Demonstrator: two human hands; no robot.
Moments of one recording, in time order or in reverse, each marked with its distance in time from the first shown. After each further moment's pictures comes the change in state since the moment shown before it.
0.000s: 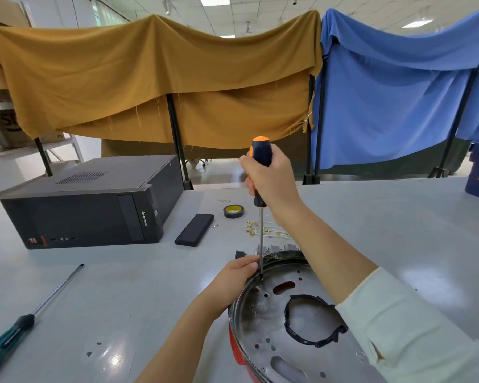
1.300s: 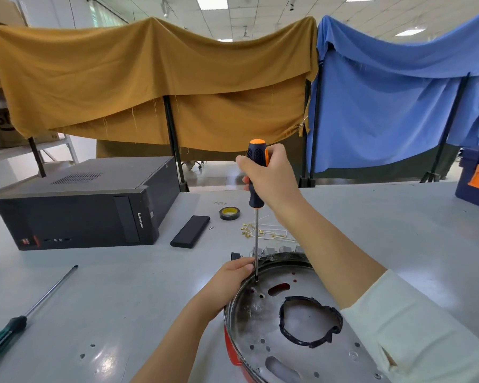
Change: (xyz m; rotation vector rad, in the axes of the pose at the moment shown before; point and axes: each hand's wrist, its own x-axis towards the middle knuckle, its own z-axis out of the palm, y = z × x) left_hand 0.004 -0.005 -0.002 0.002 -0.005 -0.002; right_hand -0.001 -0.007 -0.005 -0.156 0.023 0.028
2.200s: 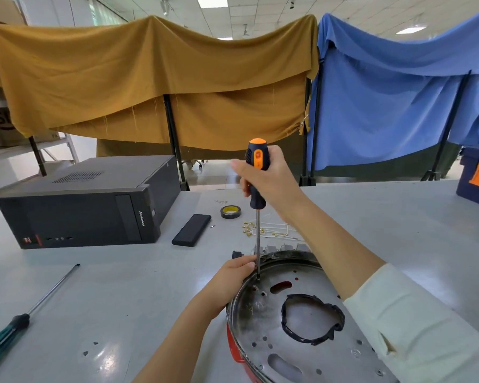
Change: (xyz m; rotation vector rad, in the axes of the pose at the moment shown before) left_hand 0.001 -0.002 -0.001 -0.019 -0.013 -0.003; right_hand -0.005 0.004 -0.007 0.175 -0.206 -0.063
